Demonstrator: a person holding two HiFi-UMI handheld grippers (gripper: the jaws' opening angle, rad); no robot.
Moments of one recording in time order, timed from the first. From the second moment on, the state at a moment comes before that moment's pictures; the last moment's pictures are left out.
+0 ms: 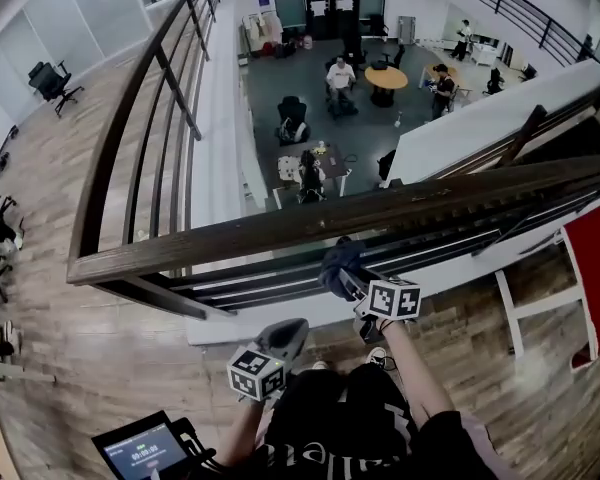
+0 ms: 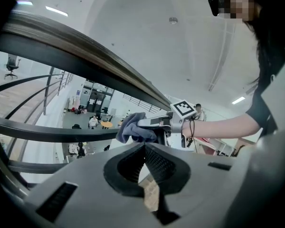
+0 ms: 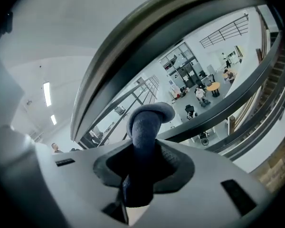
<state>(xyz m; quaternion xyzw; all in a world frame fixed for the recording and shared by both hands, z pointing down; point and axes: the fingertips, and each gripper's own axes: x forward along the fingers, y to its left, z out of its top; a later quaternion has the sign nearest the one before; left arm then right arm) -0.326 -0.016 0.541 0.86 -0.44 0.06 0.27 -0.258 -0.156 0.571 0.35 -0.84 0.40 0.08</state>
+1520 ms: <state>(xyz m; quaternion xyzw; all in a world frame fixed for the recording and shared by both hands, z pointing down) -0.117 -0.137 0.559 0.87 -0.40 0.09 0.27 -0.027 -0.270 0.637 0.40 -0.79 0.45 0.10</state>
